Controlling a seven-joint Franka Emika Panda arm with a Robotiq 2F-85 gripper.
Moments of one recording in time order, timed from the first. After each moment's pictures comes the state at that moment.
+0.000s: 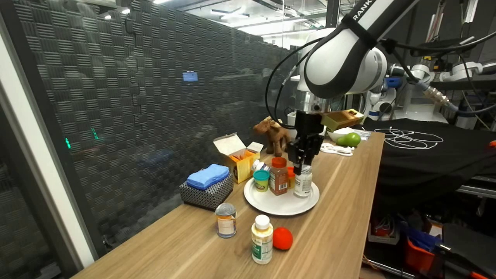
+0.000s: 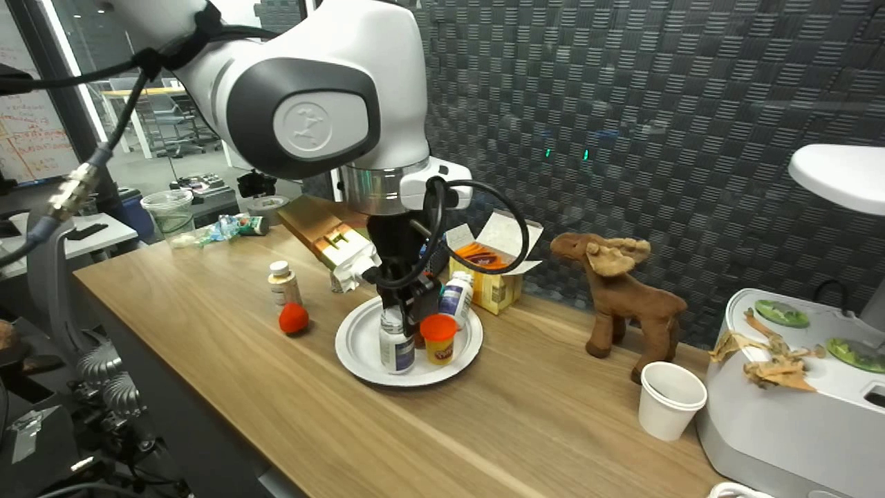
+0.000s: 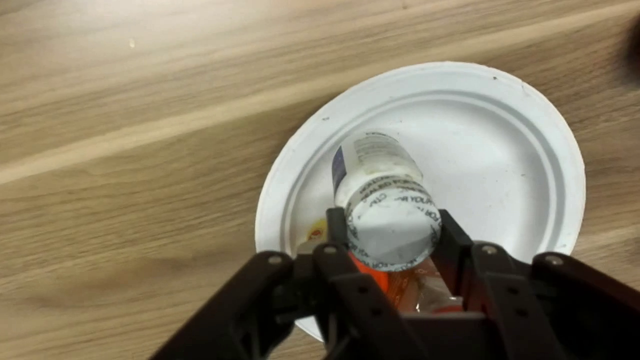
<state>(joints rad) -0.06 0.18 -0.03 -2.29 0.07 2.54 -0.05</state>
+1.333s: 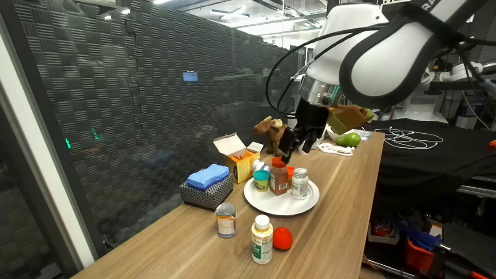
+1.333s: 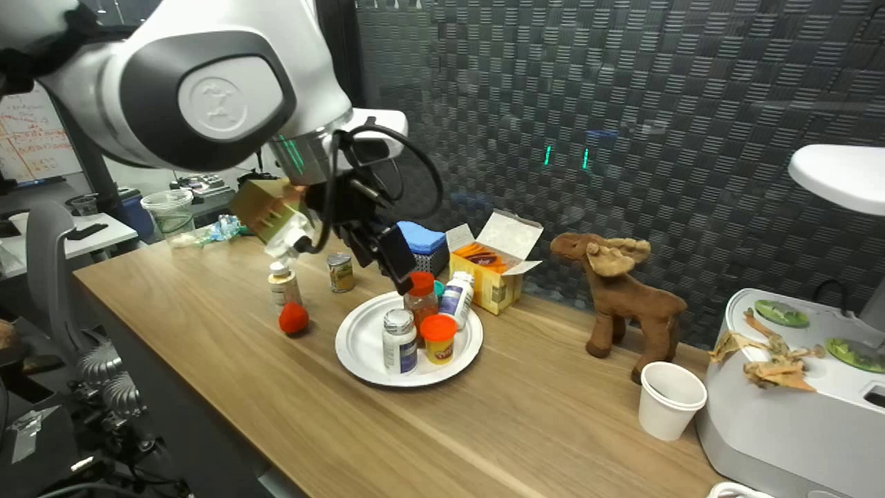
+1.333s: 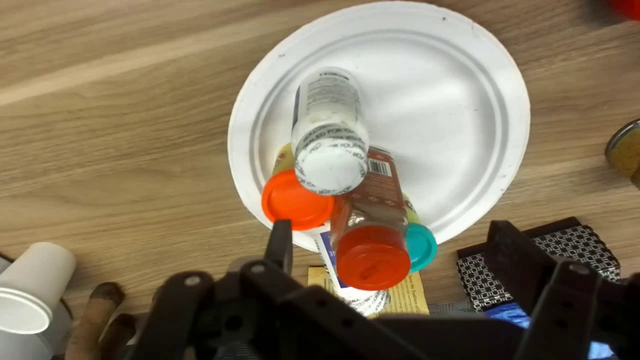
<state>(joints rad) 0.02 0.01 -0.03 -2.50 -0.20 2.84 0.25</state>
